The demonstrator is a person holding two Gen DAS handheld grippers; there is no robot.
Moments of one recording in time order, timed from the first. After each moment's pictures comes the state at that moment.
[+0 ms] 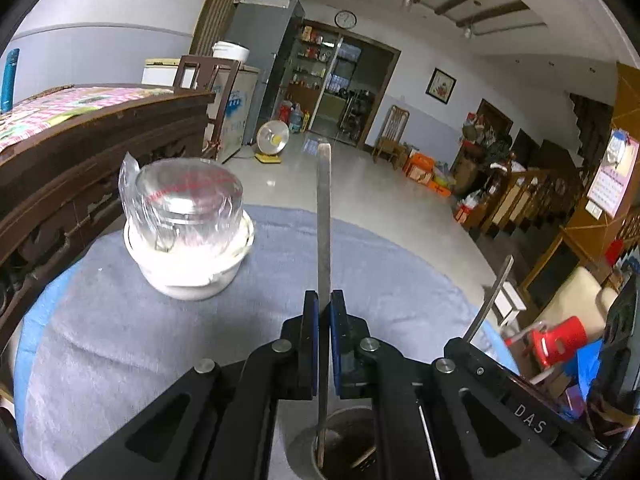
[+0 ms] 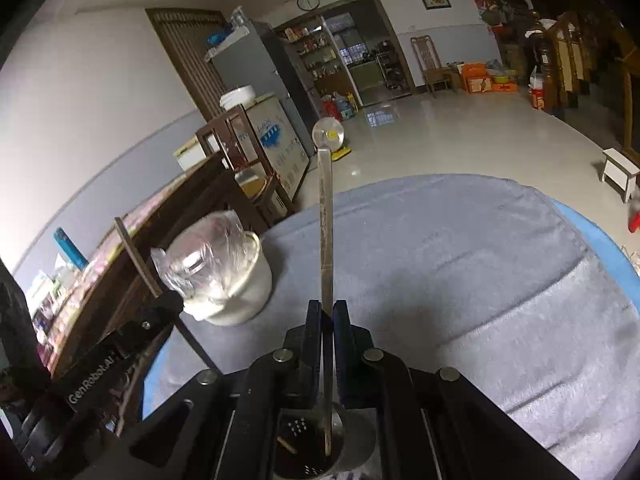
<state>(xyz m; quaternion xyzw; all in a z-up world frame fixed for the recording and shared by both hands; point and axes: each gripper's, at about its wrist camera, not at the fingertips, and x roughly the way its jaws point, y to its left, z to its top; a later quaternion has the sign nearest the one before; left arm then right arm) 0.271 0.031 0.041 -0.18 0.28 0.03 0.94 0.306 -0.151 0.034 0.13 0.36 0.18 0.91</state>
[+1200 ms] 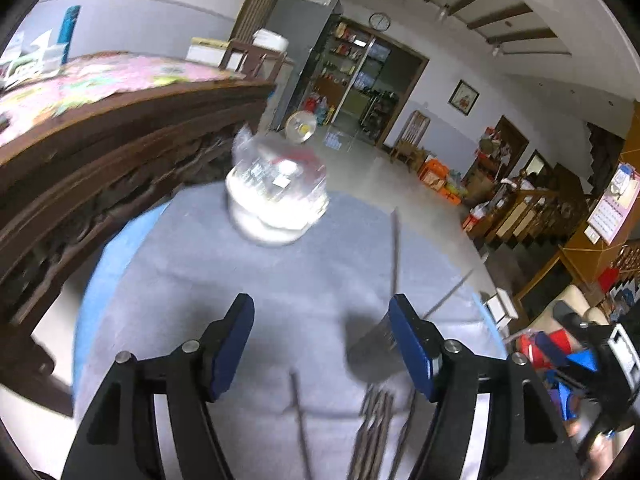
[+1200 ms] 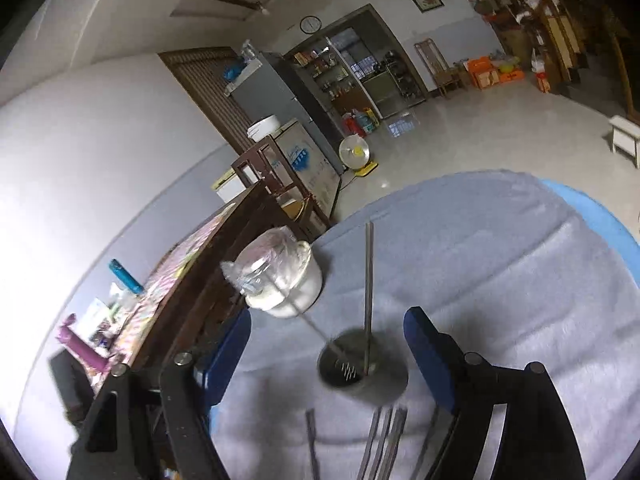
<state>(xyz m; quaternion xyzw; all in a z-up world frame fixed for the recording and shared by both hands) 0.105 0.107 0.042 -0.24 0.30 0.05 0.92 0.182 -0.218 0.073 0.23 0.33 0.23 0.89</state>
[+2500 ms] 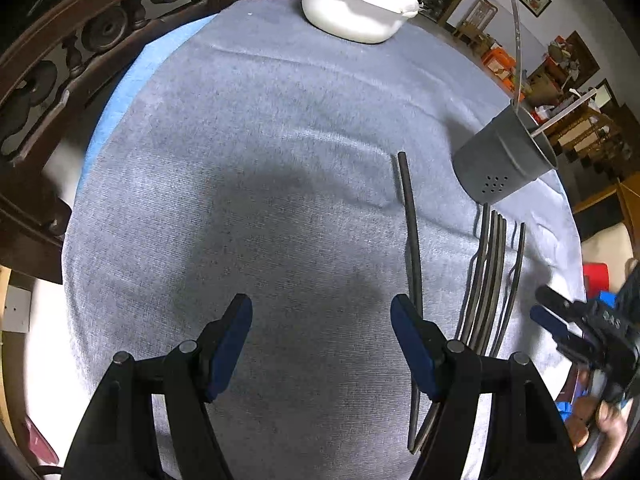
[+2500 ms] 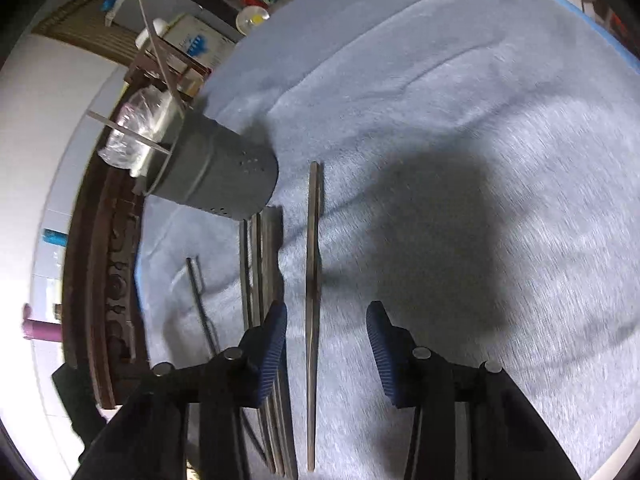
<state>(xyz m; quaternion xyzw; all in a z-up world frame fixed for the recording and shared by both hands) 0.071 0.091 -0.094 -0.24 0.54 0.09 0.80 0.184 -0.216 -0.104 0.22 0.59 0.14 0.76</state>
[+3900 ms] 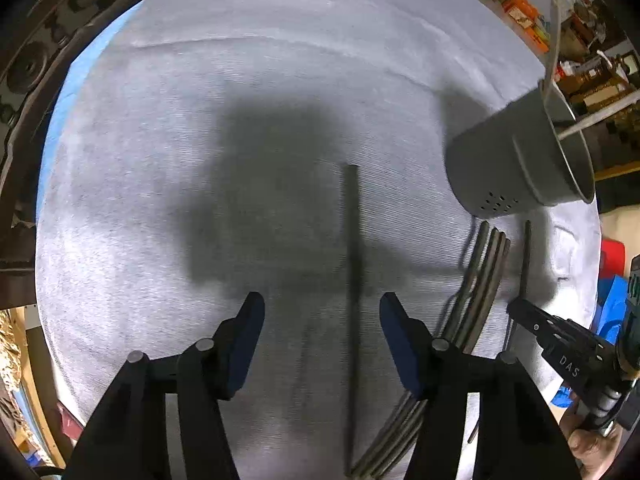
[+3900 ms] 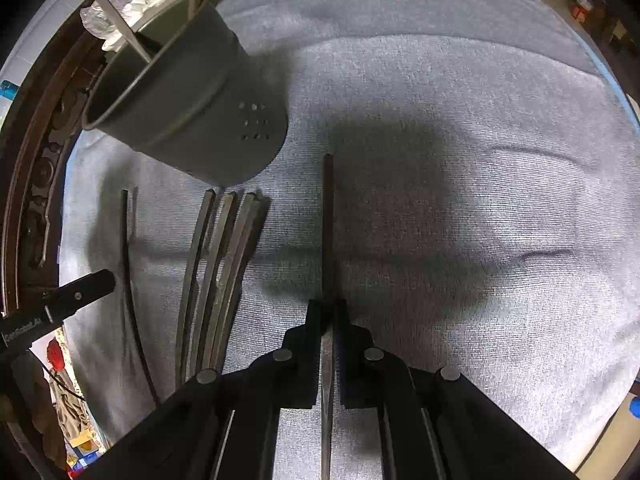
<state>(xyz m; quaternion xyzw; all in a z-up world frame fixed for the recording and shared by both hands) 0.181 0.045 -0.103 -0.21 0.65 0.09 0.73 0.251 -0.161 -0.115 -0.03 0.67 0.18 0.72</state>
